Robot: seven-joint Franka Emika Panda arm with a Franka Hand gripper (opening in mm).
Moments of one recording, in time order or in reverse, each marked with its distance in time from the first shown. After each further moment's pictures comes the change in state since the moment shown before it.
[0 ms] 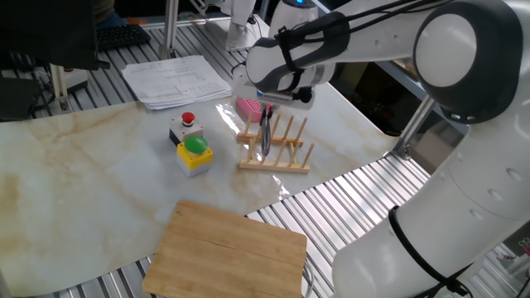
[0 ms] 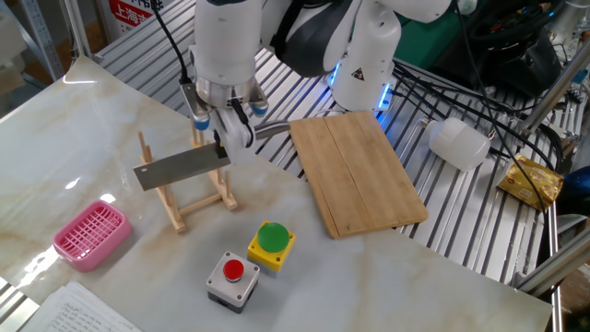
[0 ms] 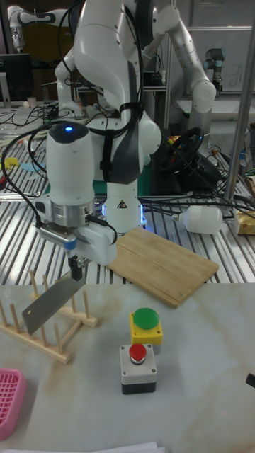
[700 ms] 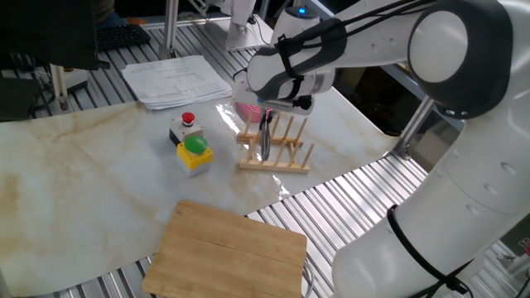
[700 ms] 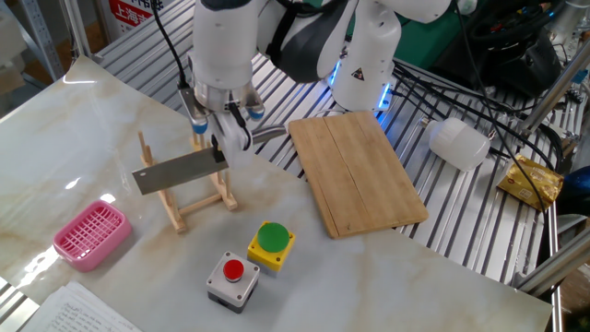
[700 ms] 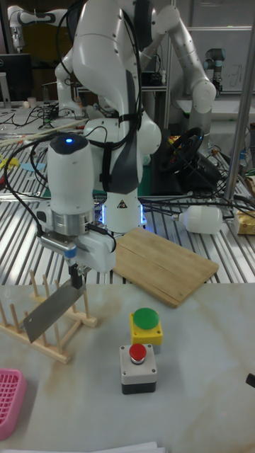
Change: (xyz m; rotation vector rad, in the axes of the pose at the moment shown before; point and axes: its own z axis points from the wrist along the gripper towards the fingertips) arm -0.003 -0.004 0.024 -0.024 -0.025 -0.007
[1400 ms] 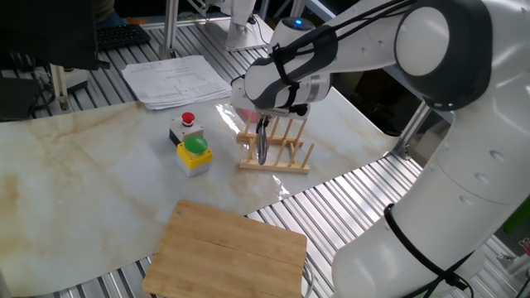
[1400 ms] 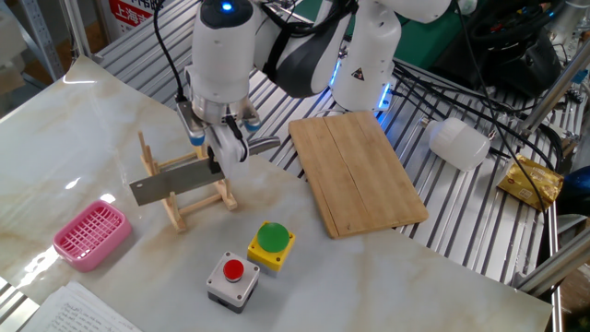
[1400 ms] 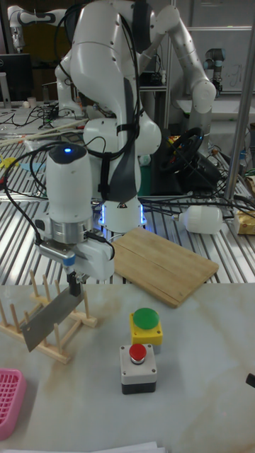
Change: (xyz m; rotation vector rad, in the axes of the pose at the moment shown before) arm -0.008 0.002 0.020 -0.014 -0.020 -0.016
